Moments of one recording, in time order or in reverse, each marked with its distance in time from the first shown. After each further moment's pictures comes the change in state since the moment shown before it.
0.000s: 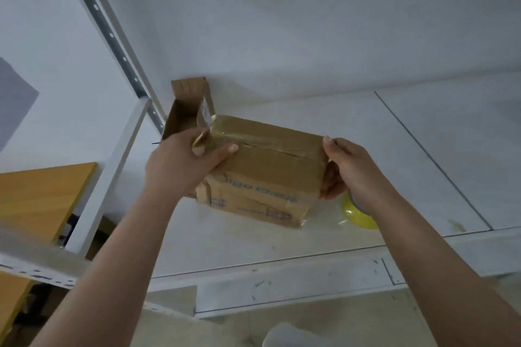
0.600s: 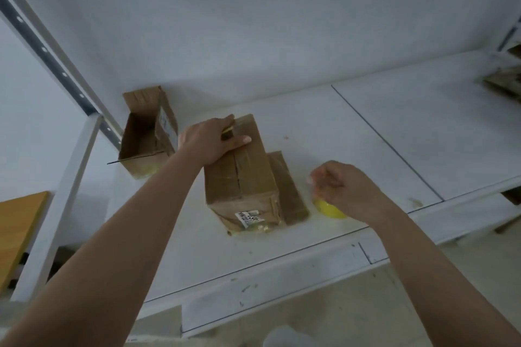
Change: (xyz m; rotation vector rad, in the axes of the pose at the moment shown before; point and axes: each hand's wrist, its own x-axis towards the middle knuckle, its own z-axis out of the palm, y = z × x) left_hand 0.096 0.041 0.083 0.405 -0.359 0.216; right_hand -0.031 0.028 -0.043 -0.514 -0.009 0.034
